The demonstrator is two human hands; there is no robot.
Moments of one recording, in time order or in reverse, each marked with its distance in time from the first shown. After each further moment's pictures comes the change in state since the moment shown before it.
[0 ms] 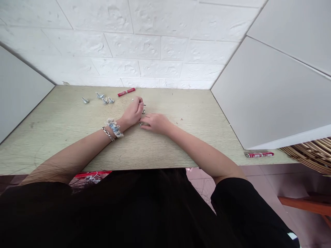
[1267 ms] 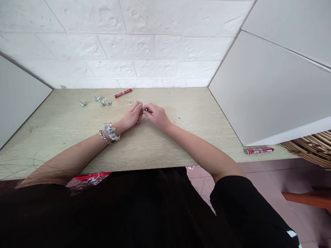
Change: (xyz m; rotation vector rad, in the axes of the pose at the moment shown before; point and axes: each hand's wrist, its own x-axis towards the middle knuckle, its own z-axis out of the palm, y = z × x) left_hand -0.007 0.020 0.003 -0.493 -0.153 -0.289; right_hand 0.008 0.011 0.004 0.594 0.461 0.303
